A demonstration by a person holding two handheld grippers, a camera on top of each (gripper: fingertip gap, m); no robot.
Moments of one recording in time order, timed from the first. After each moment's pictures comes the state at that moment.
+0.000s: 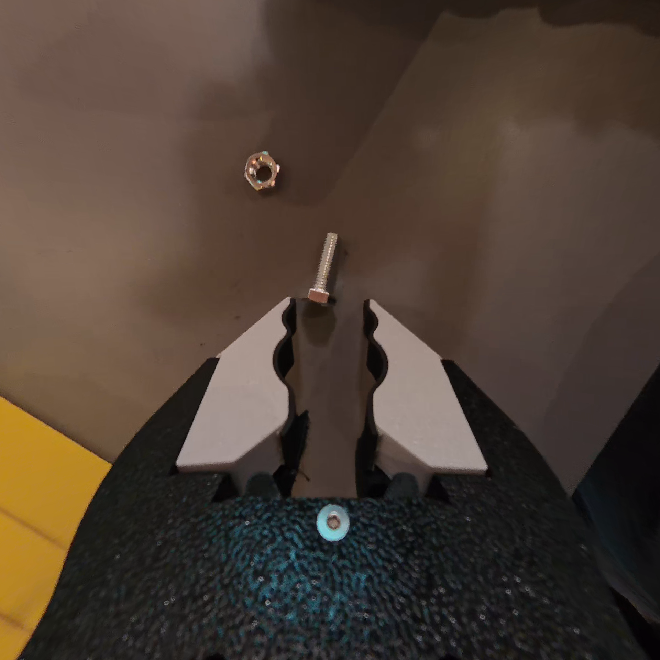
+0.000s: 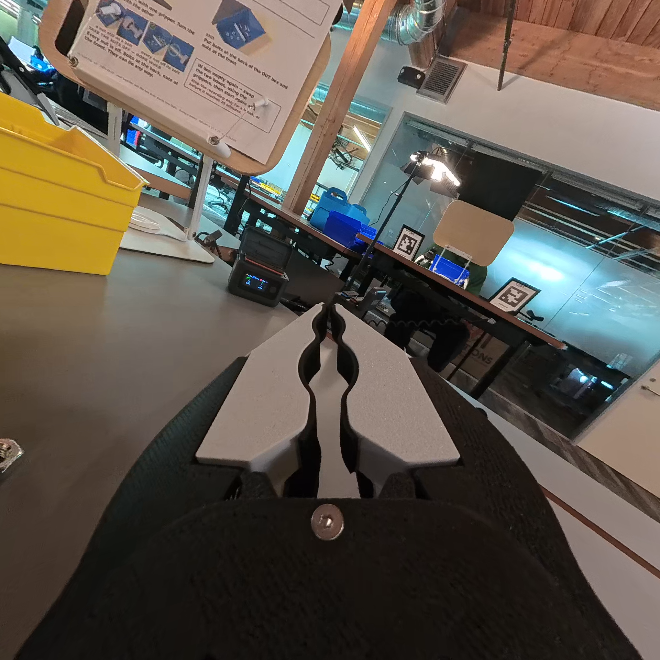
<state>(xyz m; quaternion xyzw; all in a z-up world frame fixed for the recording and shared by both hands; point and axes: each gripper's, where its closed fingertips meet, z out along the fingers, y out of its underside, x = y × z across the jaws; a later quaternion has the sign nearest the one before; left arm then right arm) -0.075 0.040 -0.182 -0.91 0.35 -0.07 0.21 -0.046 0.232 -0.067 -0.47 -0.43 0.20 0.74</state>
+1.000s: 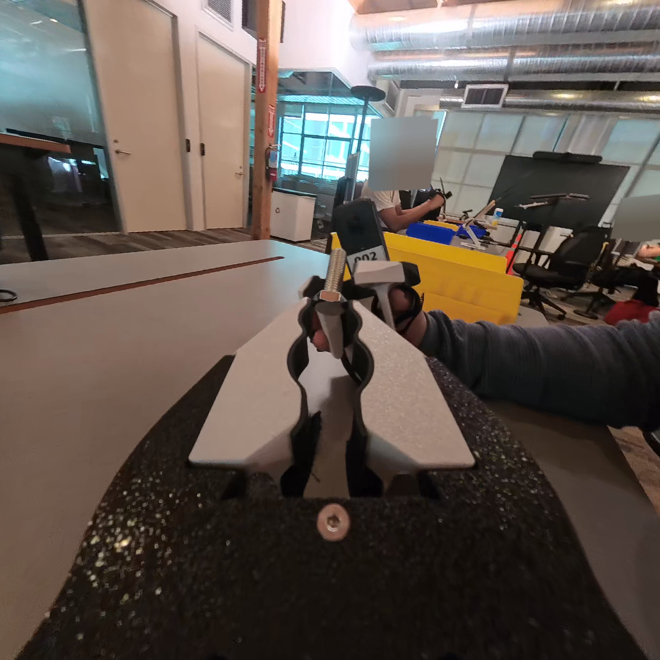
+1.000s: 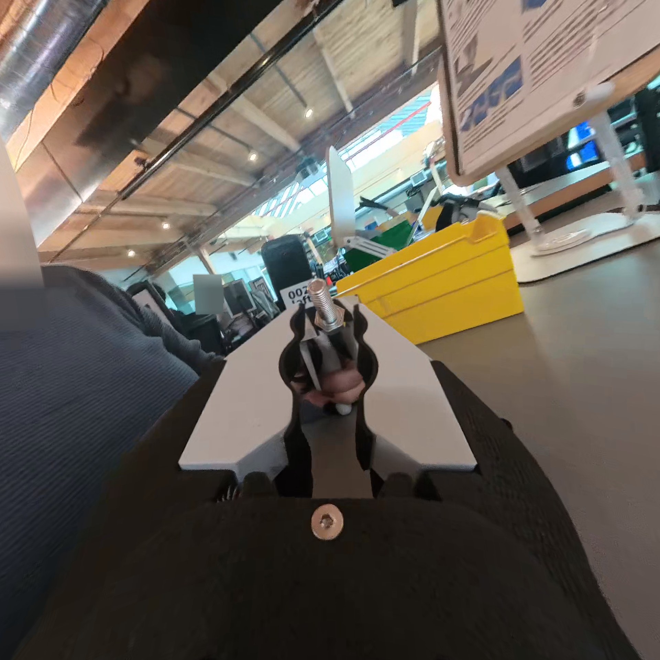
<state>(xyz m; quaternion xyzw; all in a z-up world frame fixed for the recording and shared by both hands) -0.049 0.108 -0.069 -0.64 0.17 -0.30 0.68 -0.058 0.106 -0.058 -0.42 -0.41 0.78 0.23</state>
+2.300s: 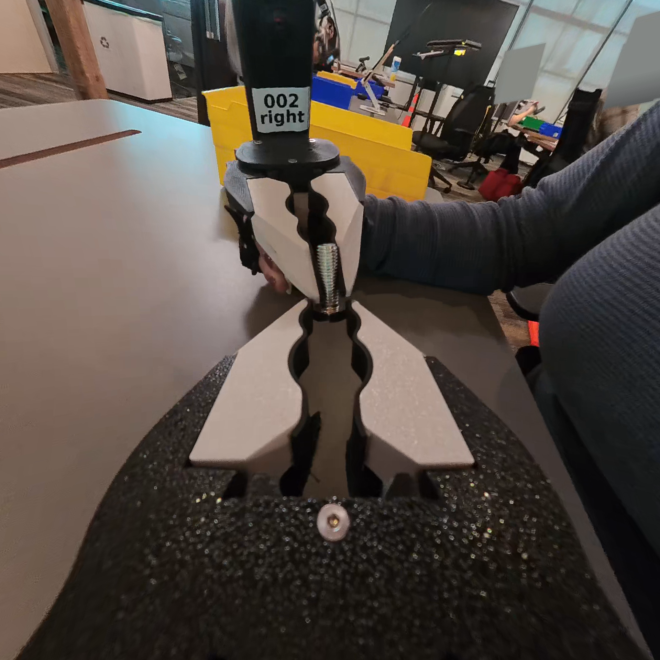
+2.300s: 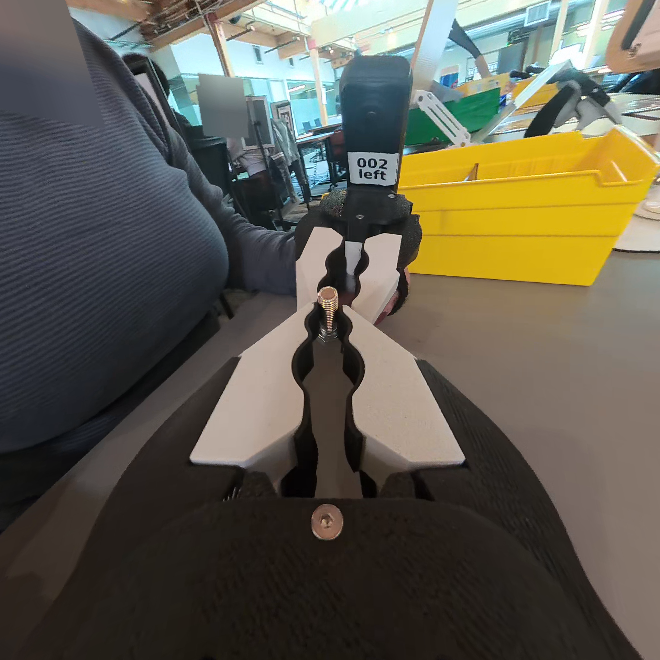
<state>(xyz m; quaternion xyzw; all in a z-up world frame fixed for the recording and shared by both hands) -0.014 0.070 -0.111 -0.70 0.33 -0.38 0.51 -0.035 0.059 -0.091 -0.34 -0.64 0.66 0.20</state>
